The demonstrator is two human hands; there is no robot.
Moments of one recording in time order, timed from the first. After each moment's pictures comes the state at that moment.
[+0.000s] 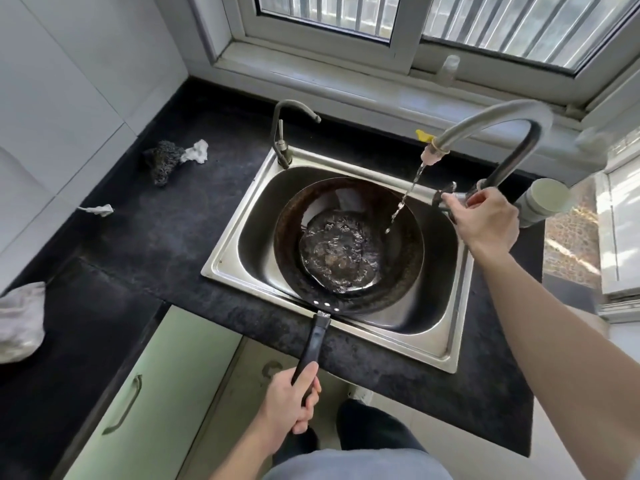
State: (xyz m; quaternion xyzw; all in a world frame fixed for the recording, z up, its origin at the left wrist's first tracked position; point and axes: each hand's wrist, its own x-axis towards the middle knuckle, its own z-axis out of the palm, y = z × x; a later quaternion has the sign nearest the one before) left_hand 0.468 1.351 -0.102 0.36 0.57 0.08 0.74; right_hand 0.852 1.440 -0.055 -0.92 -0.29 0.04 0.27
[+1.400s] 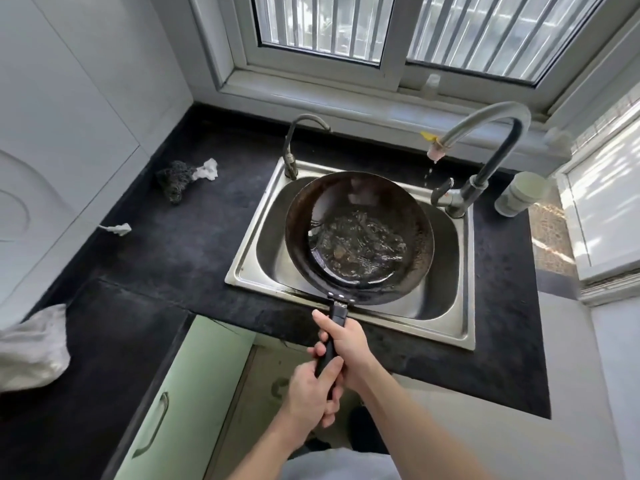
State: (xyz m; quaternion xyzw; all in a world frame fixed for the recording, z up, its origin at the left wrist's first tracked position) left_hand 0.432 1.360 -0.078 0.42 0.52 0.09 0.74; right_hand 0.539 1.372 -0.096 -0.56 0.02 0.61 0.56
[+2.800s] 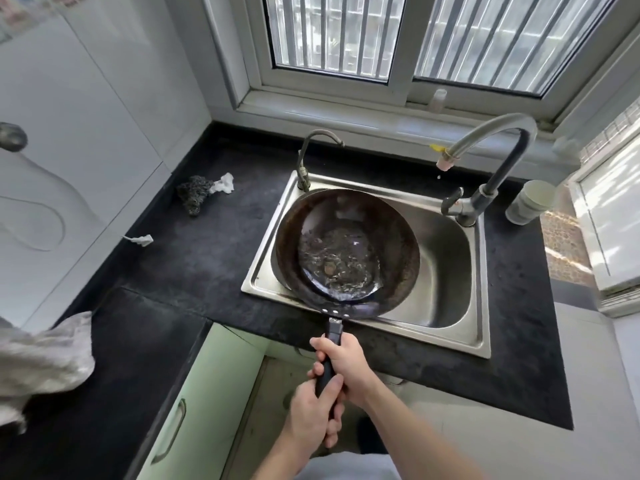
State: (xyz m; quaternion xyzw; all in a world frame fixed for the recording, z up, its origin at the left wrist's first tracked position) left_hand 0.407 1.354 -0.078 0.44 0.55 0.11 0.71; right_hand 0.515 1.368 -0.106 -0.56 -0.07 0.63 0.53
